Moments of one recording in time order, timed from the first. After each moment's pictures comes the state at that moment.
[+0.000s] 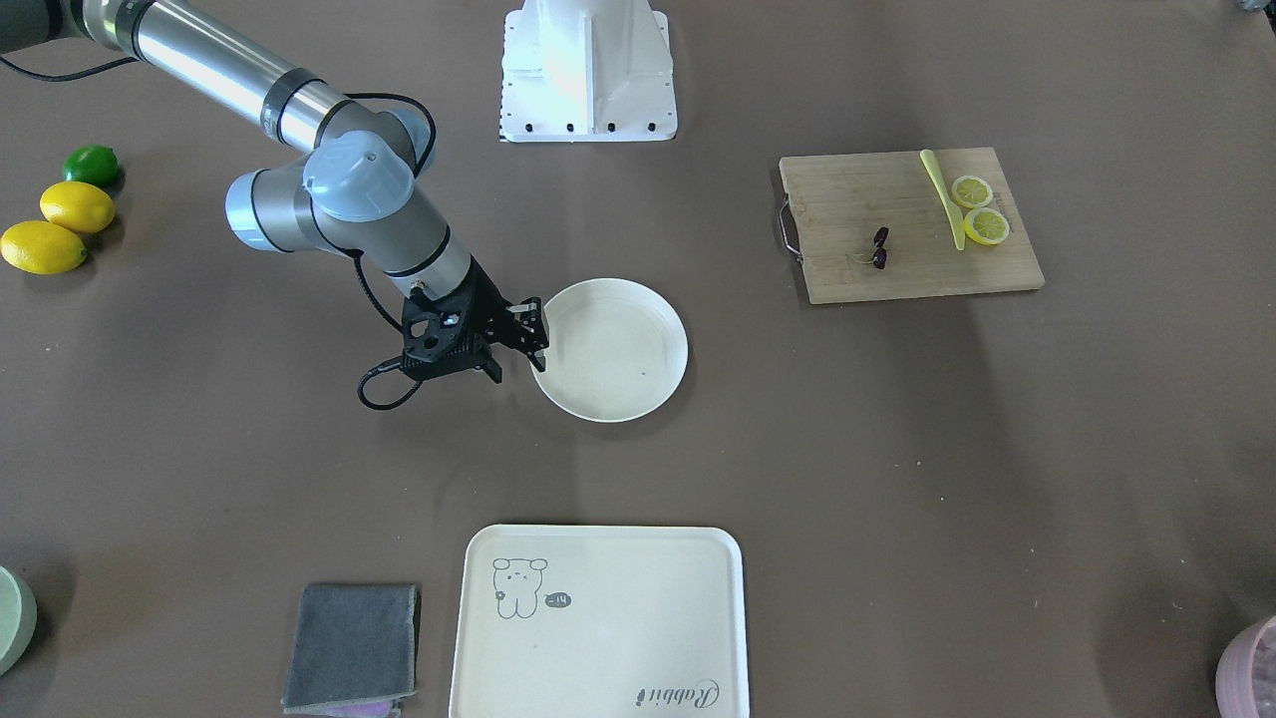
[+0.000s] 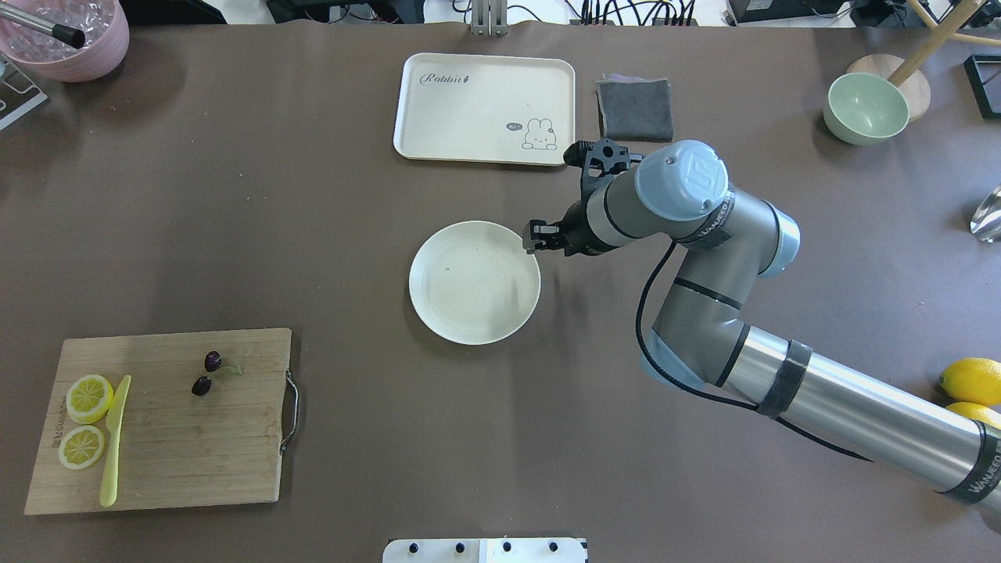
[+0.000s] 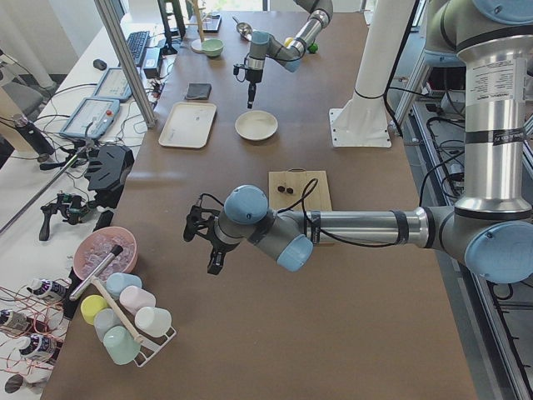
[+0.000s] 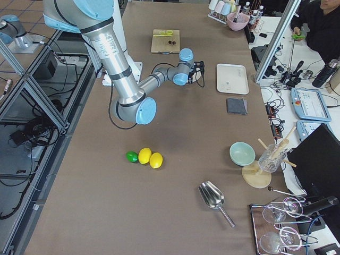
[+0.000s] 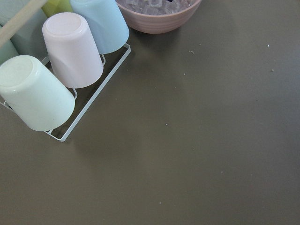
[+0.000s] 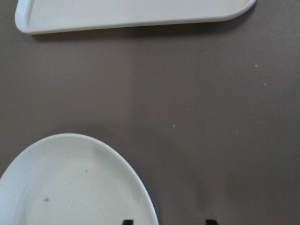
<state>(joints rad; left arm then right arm) -1.49 -1.48 -1.65 -2.24 -2.36 -0.47 0.65 -0.99 1.46 -0.94 1.97 1.21</state>
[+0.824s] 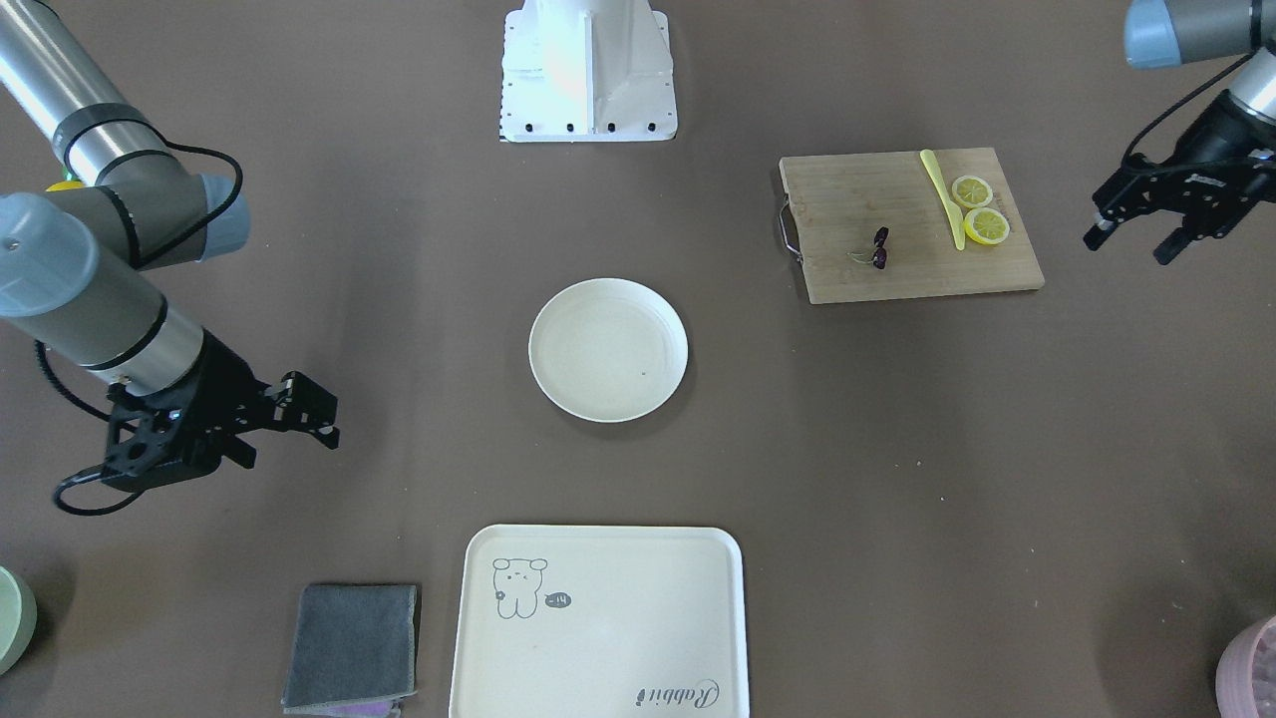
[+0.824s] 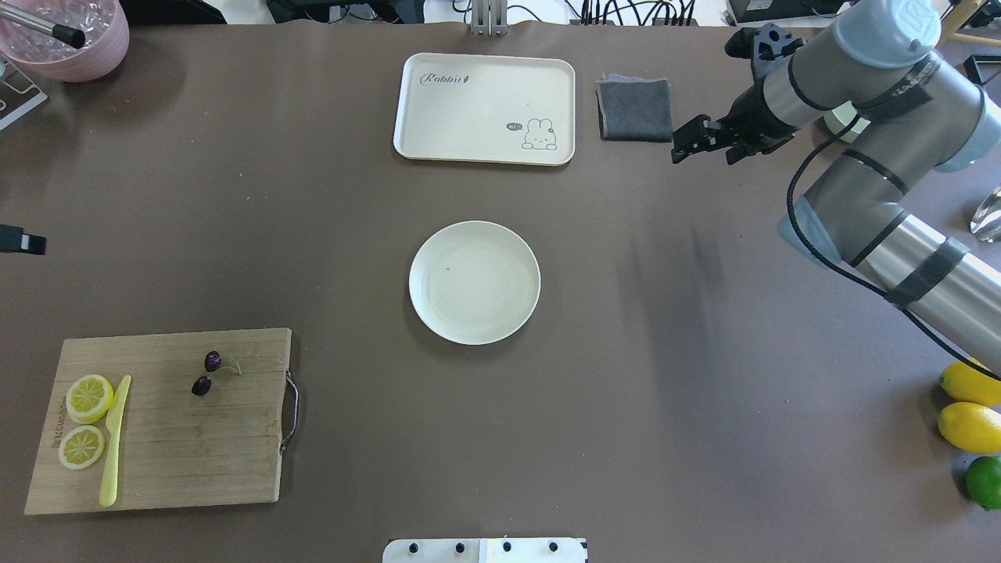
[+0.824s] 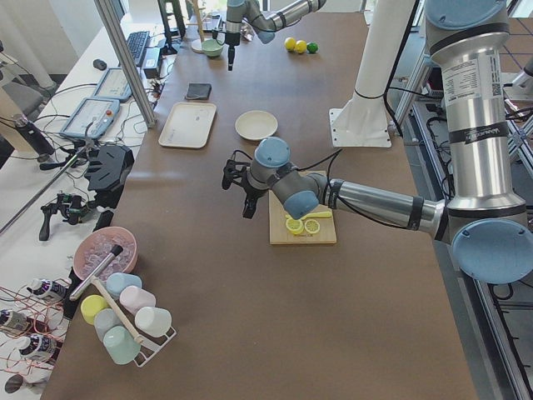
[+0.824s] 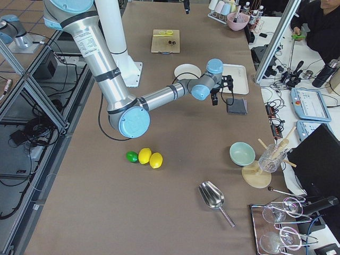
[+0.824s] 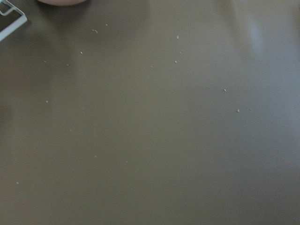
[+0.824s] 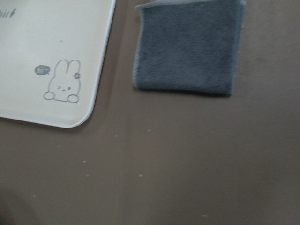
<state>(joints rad) -1.07 -1.38 -1.95 -2.26 -2.18 -0.83 0.99 -1.11 1.45 -1.07 2.21 0.84</state>
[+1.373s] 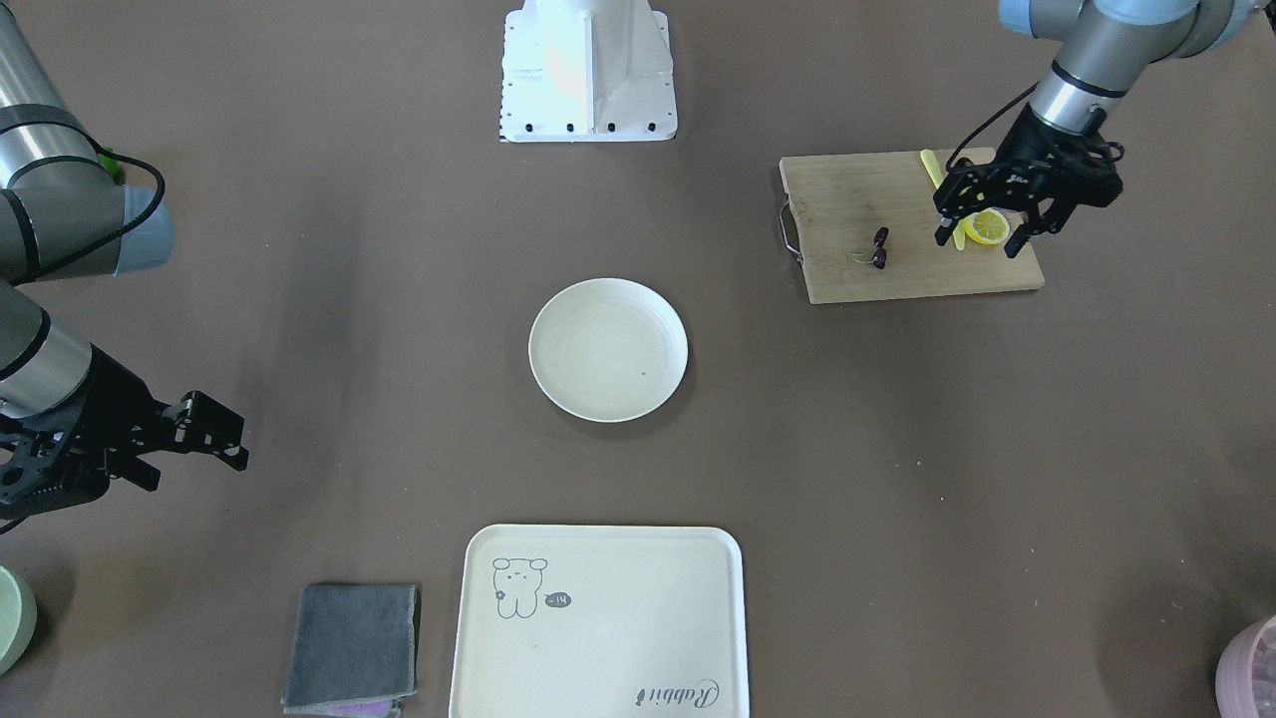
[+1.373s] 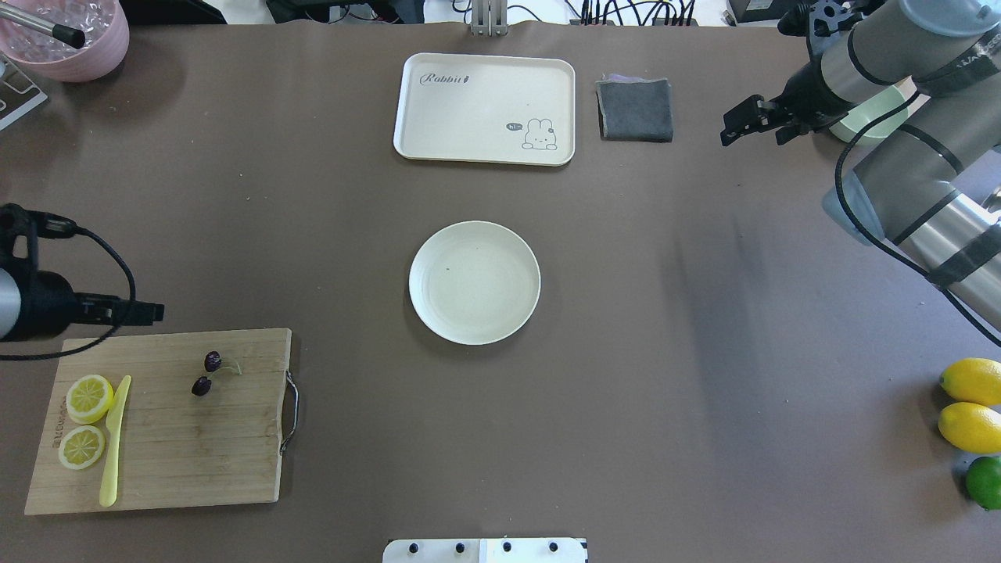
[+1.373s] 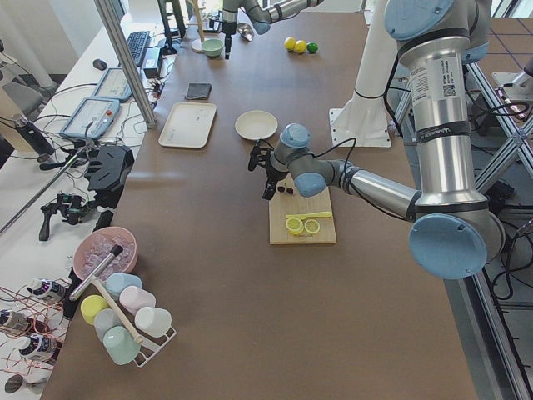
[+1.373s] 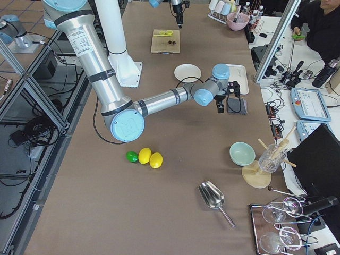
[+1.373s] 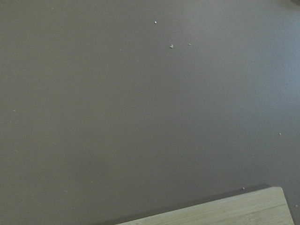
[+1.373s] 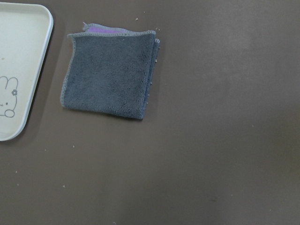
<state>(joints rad) -0.66 -1.38 -2.03 -2.26 -1.81 -0.99 1.06 -1.14 1.45 -1.10 2.24 0.76</state>
